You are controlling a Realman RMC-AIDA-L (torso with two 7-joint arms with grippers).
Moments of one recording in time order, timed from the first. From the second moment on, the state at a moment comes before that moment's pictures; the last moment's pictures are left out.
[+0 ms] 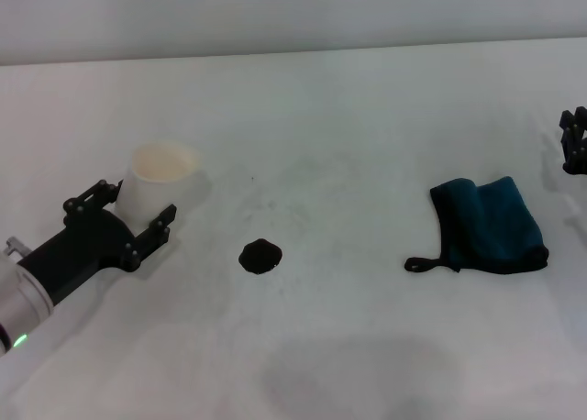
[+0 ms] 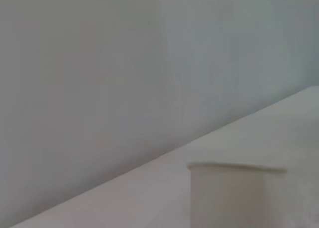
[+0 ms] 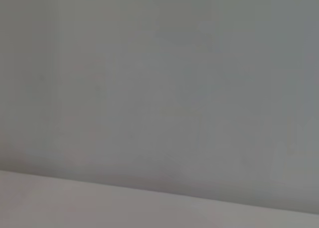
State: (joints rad) left arm -0.51 -2.08 2.84 -0.02 -0.69 1.15 -0.36; right arm 0.36 2.01 -0.62 -0.07 2.13 1.03 -2.75
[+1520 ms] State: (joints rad) left arm -0.41 -2.08 2.84 0.03 -0.71 1.12 -0.32; right arm 0.34 2.01 -0.62 -0.06 2.13 1.02 -2.75
